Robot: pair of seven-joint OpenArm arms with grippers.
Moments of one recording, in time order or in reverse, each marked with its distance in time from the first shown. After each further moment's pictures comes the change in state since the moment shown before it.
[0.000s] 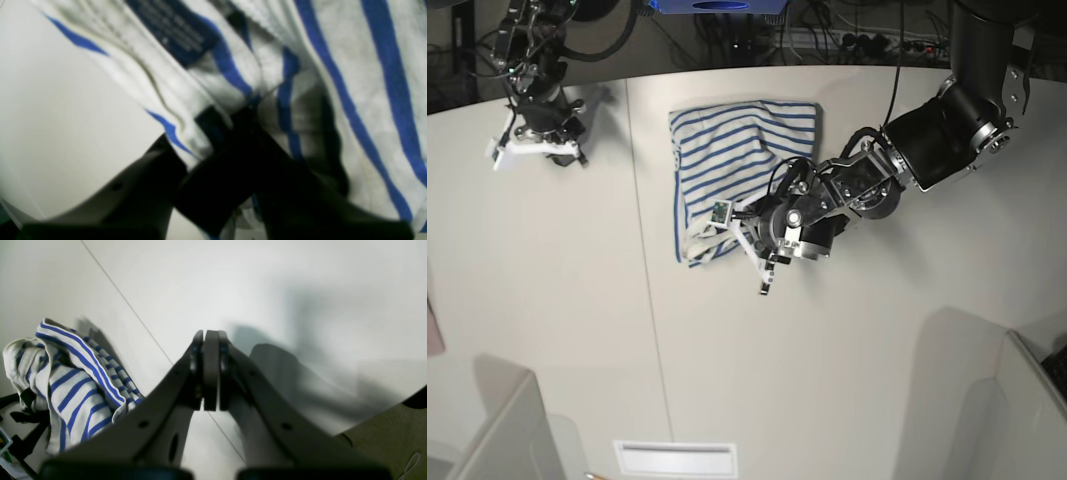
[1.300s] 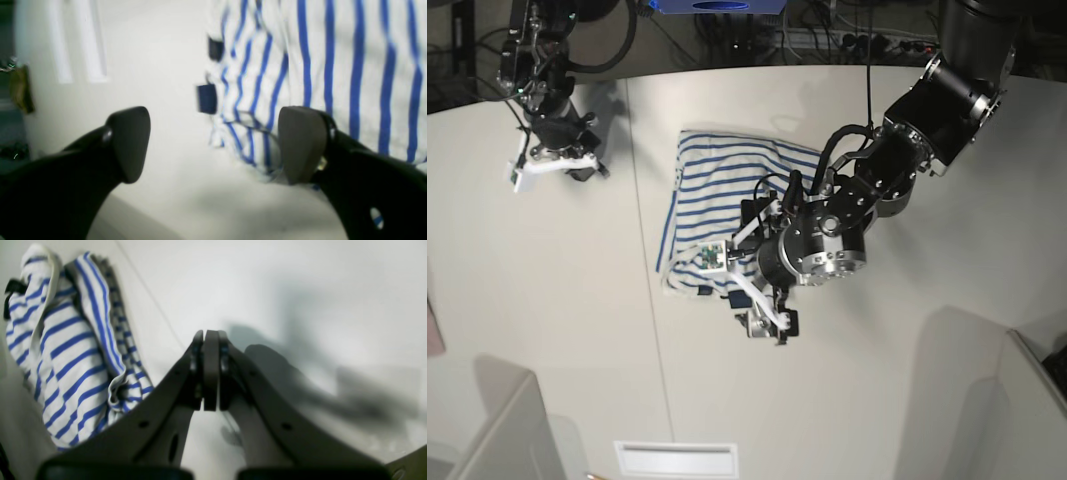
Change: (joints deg) left arm 8.0 2.1 -26.3 24.8 -1.0 -0.4 11.9; right arm 3.7 5.2 -8.8 -3.1 0.0 -0.2 0.0
